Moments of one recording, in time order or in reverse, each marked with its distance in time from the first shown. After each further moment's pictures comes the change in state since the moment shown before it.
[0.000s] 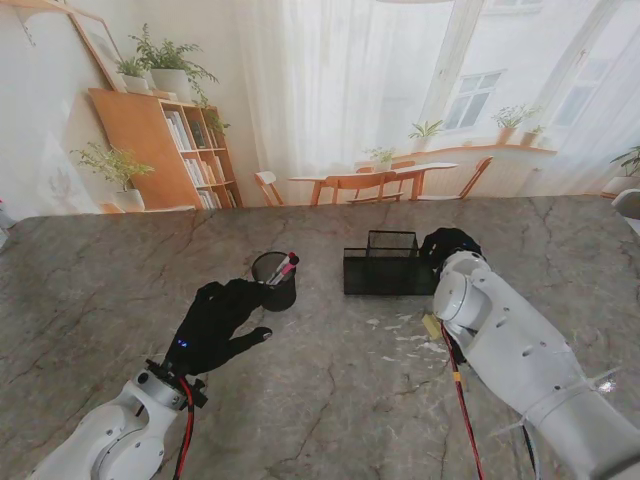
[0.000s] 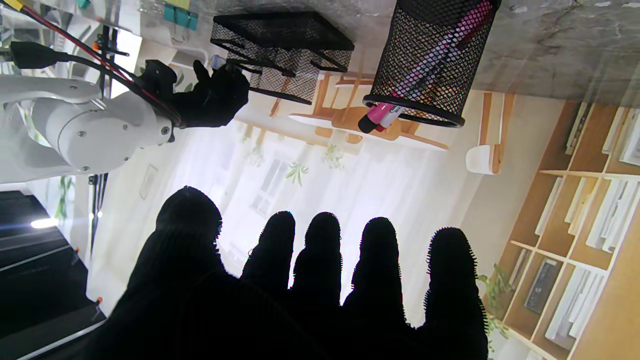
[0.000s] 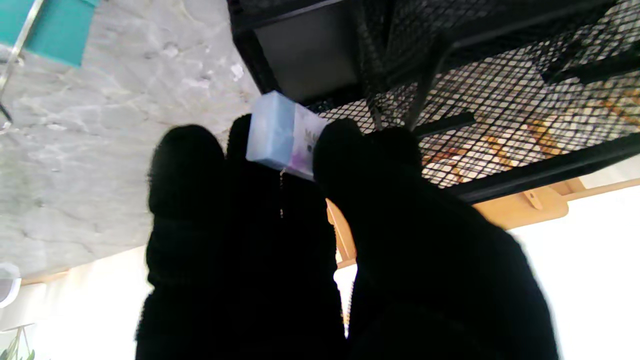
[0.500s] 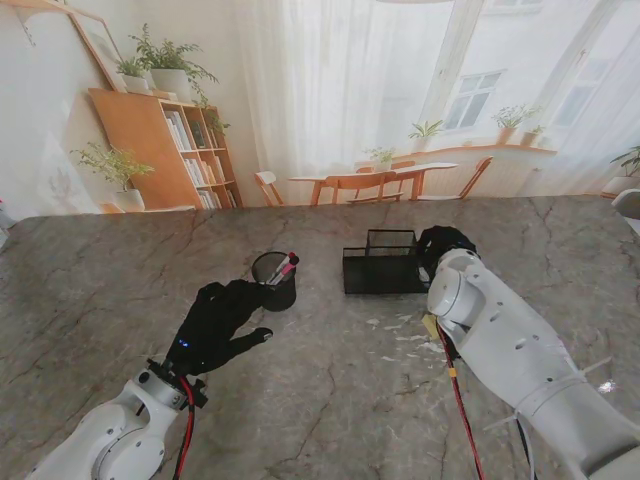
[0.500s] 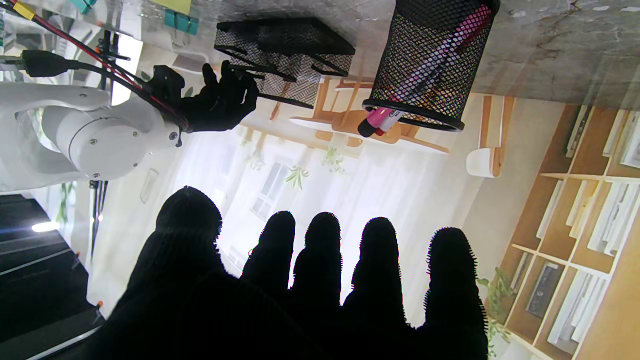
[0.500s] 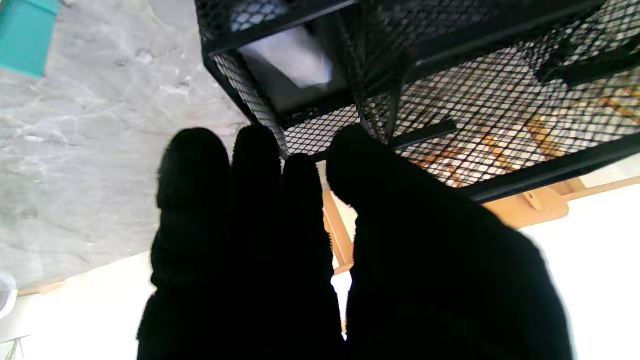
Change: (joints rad) left arm -0.005 0.002 0.004 0.005 0.002 0.000 -0.006; right arm 0.034 -0.021 -0.026 0.042 0.035 0.007 -0.013; left_hand 0.000 0.000 0.000 0.000 0.000 0.000 0.000 0.010 0.000 0.000 0.000 0.000 0.000 -0.001 0.000 0.000 0.000 0.000 0.000 0.000; right_hand -0.067 0.020 0.002 0.089 -0.194 0.078 0.053 -0.085 -0.141 0.017 0.009 0.003 -0.088 -0.013 -0.005 -0.023 -0.067 -0.015 -0.022 -0.001
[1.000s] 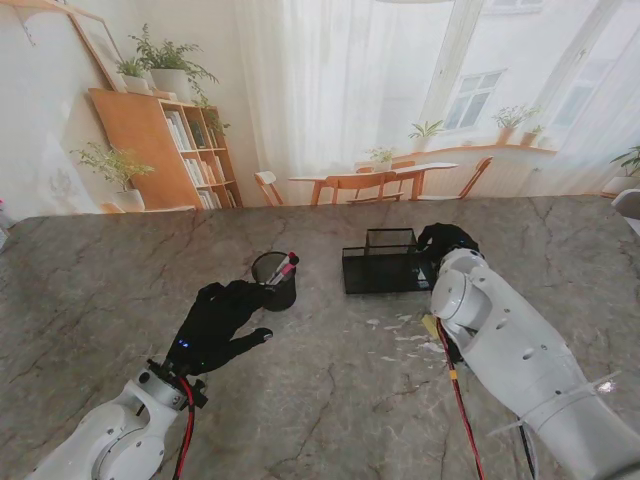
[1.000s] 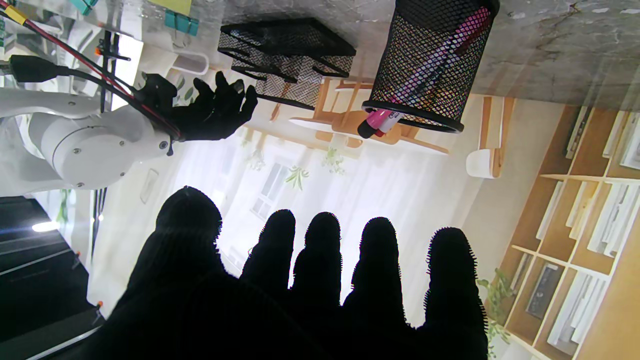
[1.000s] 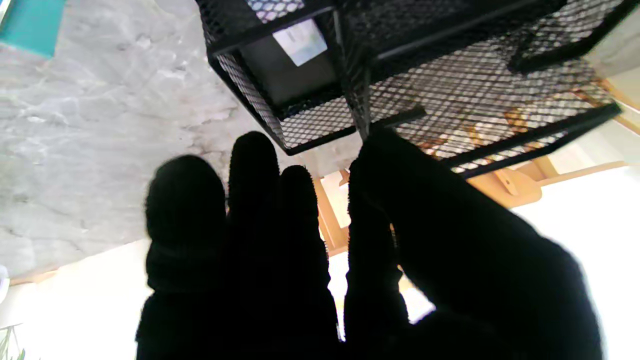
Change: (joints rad) left arm -0.001 0.000 0.001 0.005 0.000 -0.003 0.003; right arm -0.063 0.017 0.062 -0.110 -0.057 -0.002 0.038; left_hand 0.000 0.000 0.000 0.000 0.011 0.000 0.002 0.007 0.000 0.000 0.000 0.000 0.000 0.000 0.000 0.000 0.000 0.000 0.000 0.000; right_hand -0.115 0.042 -0.013 0.043 -0.064 0.065 -0.226 0.070 -0.120 0.033 0.085 -0.095 -0.069 0.011 0.178 0.050 0.004 0.025 0.191 0.140
